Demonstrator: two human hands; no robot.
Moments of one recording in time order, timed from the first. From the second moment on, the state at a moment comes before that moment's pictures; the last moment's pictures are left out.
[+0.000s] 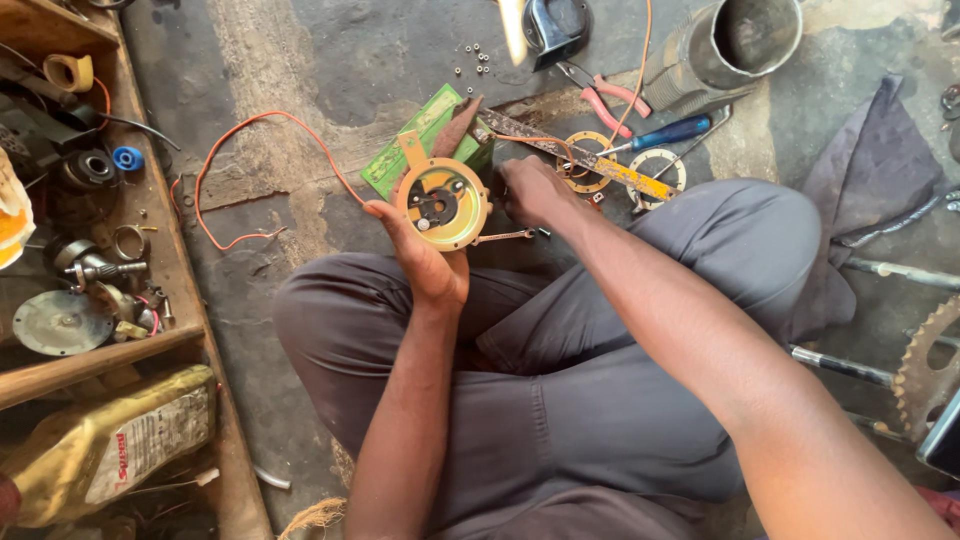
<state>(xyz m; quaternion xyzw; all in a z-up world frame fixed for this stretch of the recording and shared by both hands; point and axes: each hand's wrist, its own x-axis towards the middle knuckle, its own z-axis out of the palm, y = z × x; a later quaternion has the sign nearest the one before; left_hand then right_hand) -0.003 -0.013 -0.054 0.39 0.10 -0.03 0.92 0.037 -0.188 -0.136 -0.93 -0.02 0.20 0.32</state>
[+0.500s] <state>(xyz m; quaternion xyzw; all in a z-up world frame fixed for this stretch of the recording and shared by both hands) -0.003 -0.003 -0.038 0.19 0.10 -0.14 0.97 0.038 -0.184 -0.107 -0.91 -0.03 0.20 0.36</state>
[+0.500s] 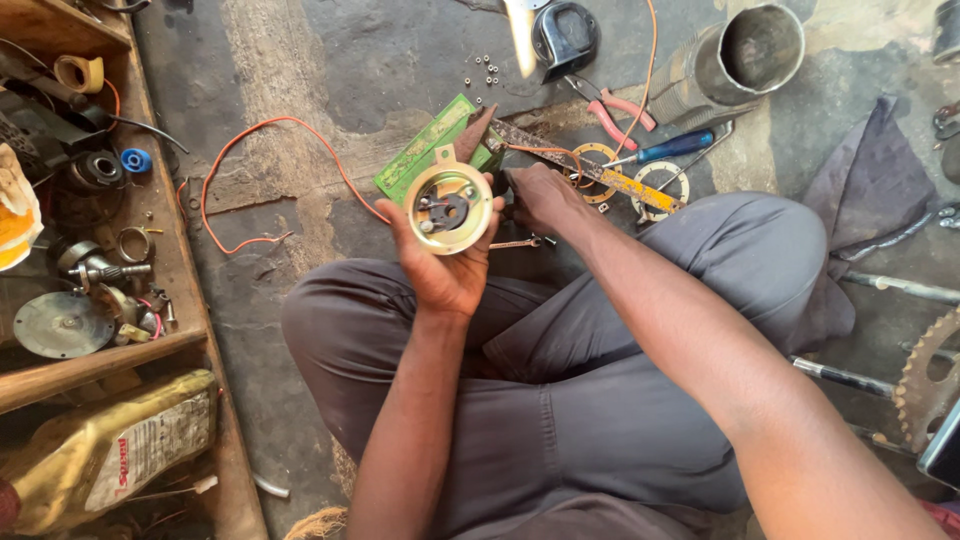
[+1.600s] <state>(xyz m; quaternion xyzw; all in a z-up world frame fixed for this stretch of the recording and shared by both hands) 0.008 0.026 -0.024 0.20 0.17 -0.09 0.96 0.083 -0.295 -0.112 -0.93 -0.16 0.29 -0.16</state>
